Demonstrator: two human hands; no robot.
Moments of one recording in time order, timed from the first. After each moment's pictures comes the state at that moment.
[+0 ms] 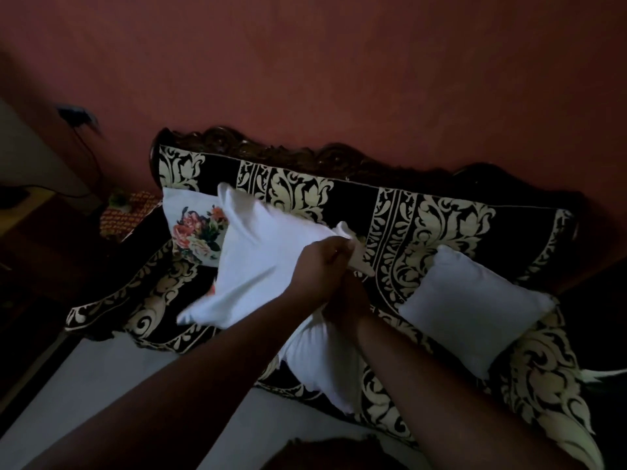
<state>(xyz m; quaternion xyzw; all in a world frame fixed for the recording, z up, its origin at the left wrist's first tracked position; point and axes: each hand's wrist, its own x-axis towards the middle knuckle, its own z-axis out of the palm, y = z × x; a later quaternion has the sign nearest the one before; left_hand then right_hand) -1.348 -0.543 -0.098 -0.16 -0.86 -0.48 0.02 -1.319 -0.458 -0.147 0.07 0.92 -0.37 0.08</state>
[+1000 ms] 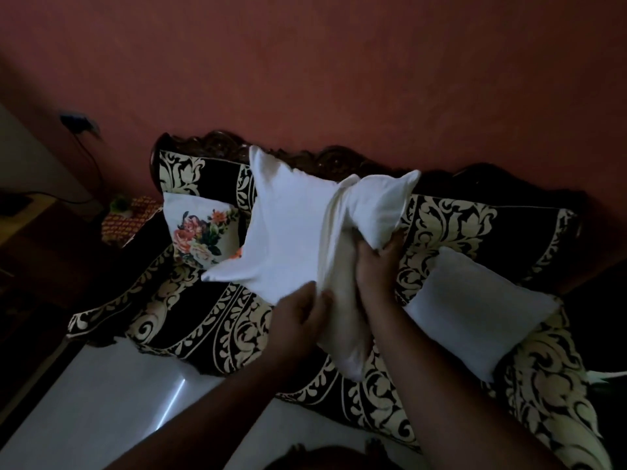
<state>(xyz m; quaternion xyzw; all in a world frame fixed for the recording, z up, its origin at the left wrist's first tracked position) -1.281 -0.582 -0.130 -0.11 -0.82 -0.56 0.01 -1.355 -0.429 -0.128 0.23 0.69 -0.63 -0.28</state>
